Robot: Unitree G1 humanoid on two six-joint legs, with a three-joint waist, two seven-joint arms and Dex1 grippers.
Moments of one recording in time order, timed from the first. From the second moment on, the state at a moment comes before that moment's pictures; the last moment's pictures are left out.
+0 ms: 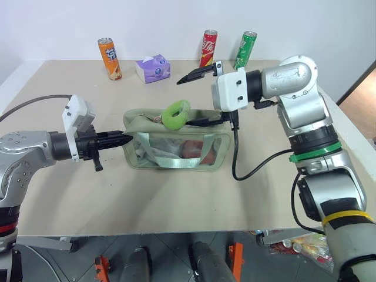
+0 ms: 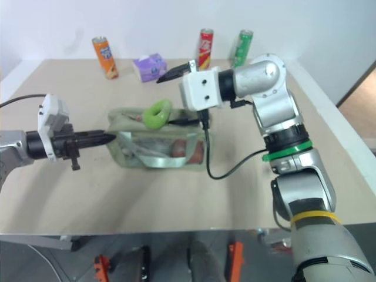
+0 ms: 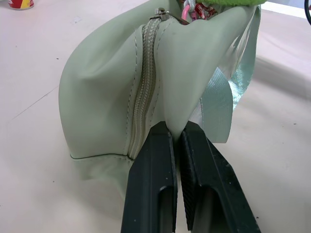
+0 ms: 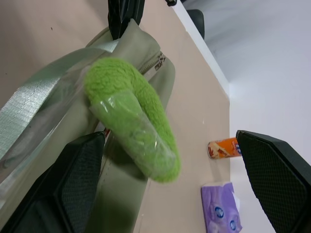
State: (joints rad) left arm -0.45 0.89 0.19 -0.21 -0.68 0.72 -1.01; right arm -1.21 -0.53 0.27 0.38 0.03 -0.34 1.31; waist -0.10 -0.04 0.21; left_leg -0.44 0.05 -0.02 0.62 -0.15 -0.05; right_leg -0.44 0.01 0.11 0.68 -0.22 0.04
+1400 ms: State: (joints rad) left arm -0.51 0.86 0.15 -0.16 -0.67 0.72 -1.03; right arm -1.26 -0.82 0.19 0.67 -0.04 -0.27 1.26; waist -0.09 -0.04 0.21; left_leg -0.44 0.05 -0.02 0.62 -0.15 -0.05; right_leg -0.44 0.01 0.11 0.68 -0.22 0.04
